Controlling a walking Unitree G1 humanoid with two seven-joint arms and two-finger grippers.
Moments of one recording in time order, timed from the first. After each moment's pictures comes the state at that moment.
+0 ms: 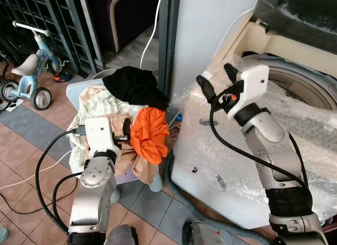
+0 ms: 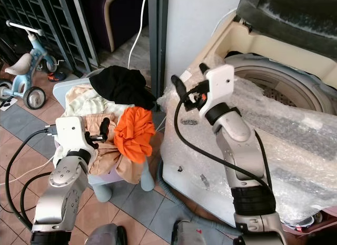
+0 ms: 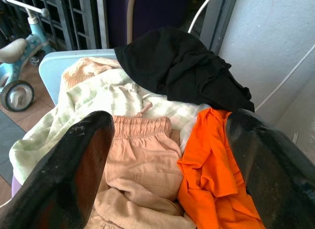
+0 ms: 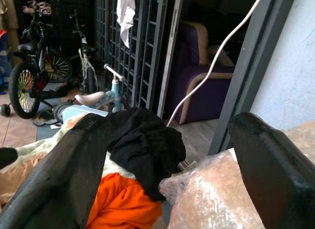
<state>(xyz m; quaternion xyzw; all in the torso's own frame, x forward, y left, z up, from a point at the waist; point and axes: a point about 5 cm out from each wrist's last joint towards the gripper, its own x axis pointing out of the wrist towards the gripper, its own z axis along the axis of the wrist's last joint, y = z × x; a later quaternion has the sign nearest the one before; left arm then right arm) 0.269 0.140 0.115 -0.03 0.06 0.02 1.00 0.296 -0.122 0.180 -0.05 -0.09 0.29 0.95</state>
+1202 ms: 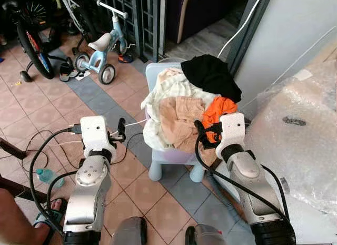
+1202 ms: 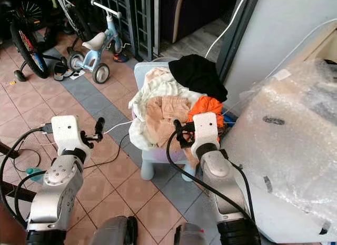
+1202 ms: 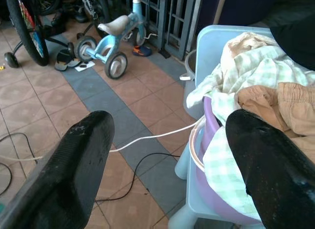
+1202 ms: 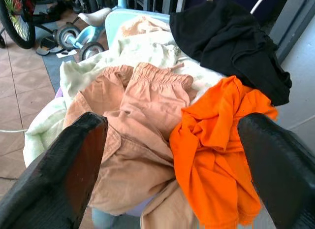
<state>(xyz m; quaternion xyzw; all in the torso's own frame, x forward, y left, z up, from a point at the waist) 0.263 0.153 0.104 -0.03 0.09 0.04 0.99 0.281 -0.135 0.094 -0.06 0.09 0.11 0.99</state>
